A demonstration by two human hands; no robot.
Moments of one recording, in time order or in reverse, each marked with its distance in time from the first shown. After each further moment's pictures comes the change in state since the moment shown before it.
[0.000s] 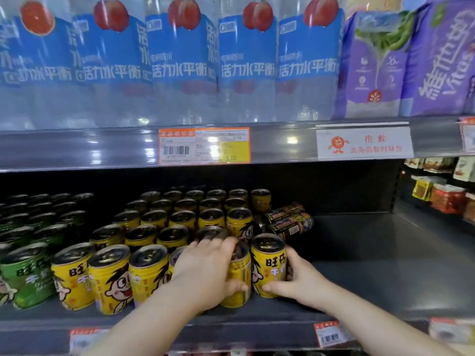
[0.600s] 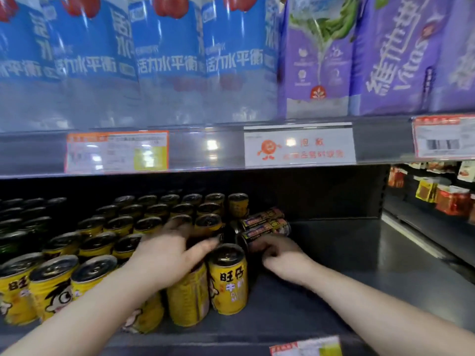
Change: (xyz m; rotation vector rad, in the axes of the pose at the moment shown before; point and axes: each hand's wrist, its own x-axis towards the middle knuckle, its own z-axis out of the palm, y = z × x) left_hand 0.034 0.017 -0.024 -0.308 0.053 -0.191; right_hand 0.038 0.012 -0.059 -0.182 0.076 -0.109
